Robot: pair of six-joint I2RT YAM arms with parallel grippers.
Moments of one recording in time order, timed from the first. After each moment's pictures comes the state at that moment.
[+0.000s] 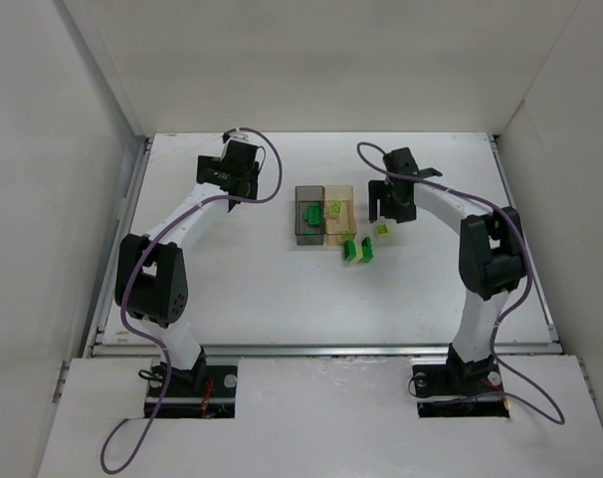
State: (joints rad) left arm -0.34 1.72 1.37 -0.50 -0.57 -0.12; right arm 0.28 1.92 1.47 -0.60 0.06 0.29
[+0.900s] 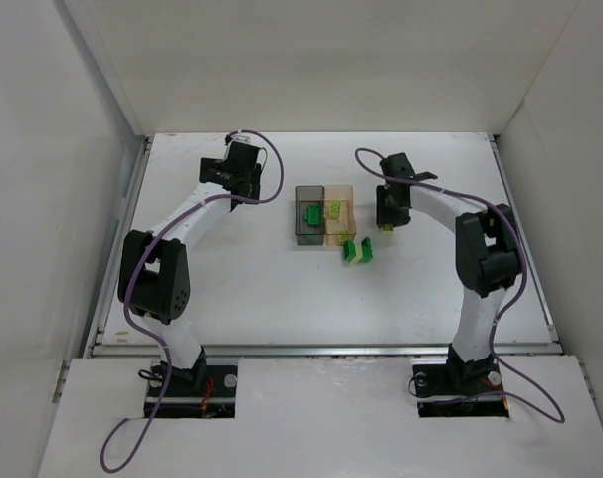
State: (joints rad) left arm -0.34 1.74 1.37 -0.49 -0.55 -0.13; right arm 0.30 1.98 1.42 -0.58 0.12 0.29
